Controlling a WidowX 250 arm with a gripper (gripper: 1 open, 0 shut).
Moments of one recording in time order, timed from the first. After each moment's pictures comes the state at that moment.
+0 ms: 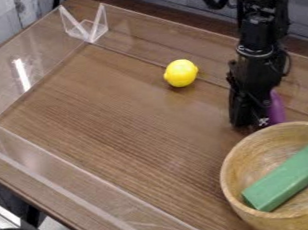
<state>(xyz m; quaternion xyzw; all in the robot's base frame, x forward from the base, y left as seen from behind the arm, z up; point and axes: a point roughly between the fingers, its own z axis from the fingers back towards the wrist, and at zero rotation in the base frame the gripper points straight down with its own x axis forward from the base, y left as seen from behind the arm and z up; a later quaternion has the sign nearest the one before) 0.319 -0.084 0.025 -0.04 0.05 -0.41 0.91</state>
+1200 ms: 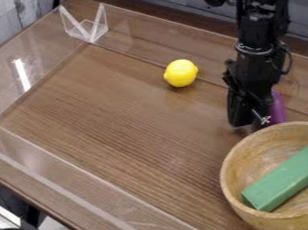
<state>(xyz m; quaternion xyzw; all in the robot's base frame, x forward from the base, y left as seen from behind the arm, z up) 0.315 -0.083 0.029 -0.04 0.06 -0.37 0.93</state>
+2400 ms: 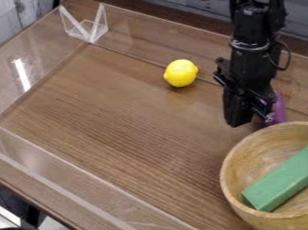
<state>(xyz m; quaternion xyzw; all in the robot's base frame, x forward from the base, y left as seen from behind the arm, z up) 0.301 -0.082 0.043 -0.04 0.05 -0.30 0.95</state>
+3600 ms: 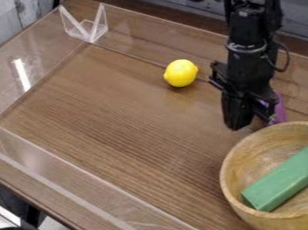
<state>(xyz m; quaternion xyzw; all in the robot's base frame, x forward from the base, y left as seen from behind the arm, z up) 0.293 -0.085 0.049 -0.05 0.04 -0.25 0.97</state>
